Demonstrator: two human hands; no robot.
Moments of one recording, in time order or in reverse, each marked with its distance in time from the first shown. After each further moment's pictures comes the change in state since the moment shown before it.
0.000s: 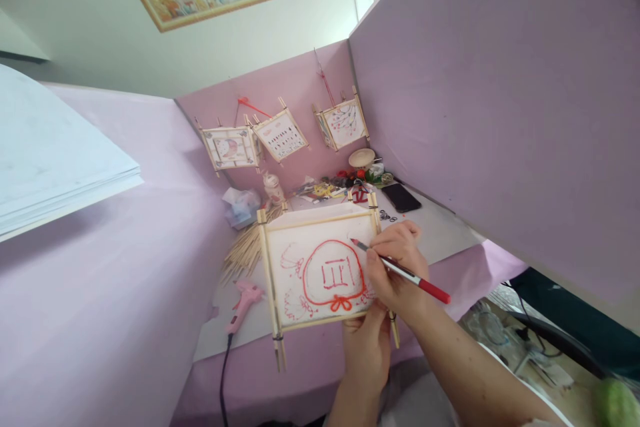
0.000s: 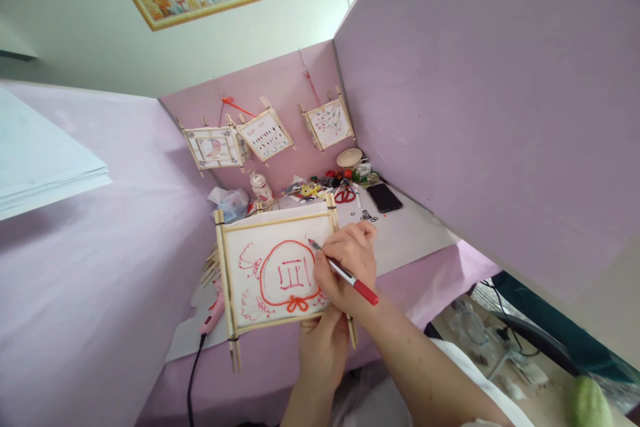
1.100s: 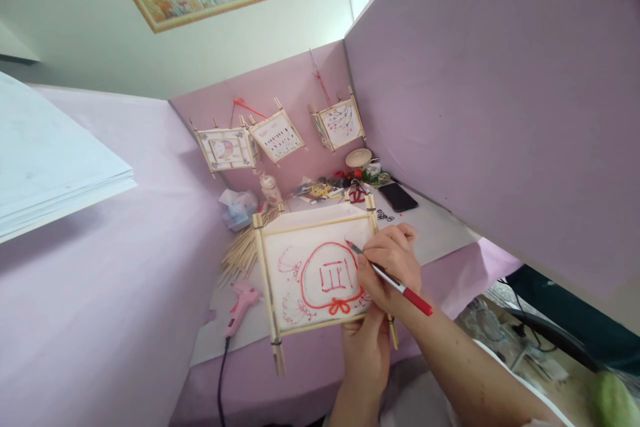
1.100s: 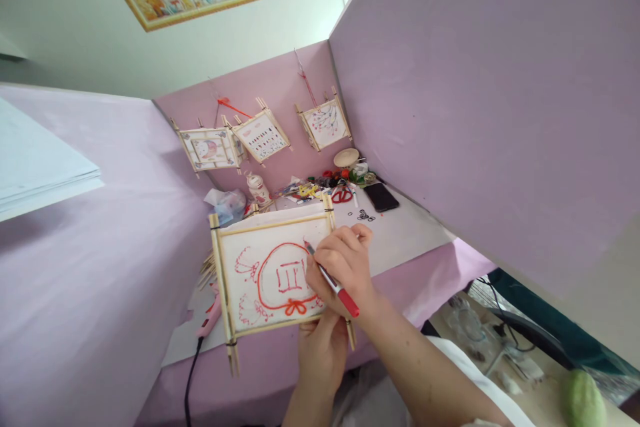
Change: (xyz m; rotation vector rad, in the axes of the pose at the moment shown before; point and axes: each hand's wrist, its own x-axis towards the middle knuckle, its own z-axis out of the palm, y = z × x) left_hand 0.000 -0.003 -0.003 -0.024 0.029 0.012; right_hand -0.001 0.001 0.000 -0.031 -0.002 -0.137
